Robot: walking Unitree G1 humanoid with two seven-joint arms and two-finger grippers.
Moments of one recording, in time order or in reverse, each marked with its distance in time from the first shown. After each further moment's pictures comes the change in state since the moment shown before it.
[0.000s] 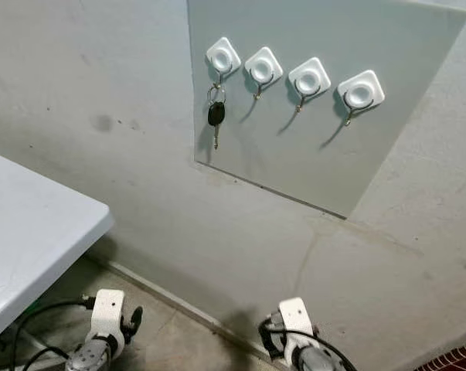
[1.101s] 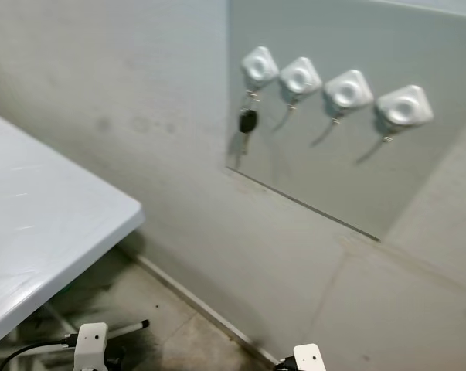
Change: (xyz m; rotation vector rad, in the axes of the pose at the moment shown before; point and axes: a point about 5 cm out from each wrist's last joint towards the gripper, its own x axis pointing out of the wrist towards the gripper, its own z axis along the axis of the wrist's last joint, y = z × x) left arm -0.016 0.021 -0.041 -0.089 0.175 0.102; right arm -0.018 0.001 -0.053 0.027 0.210 -0.079
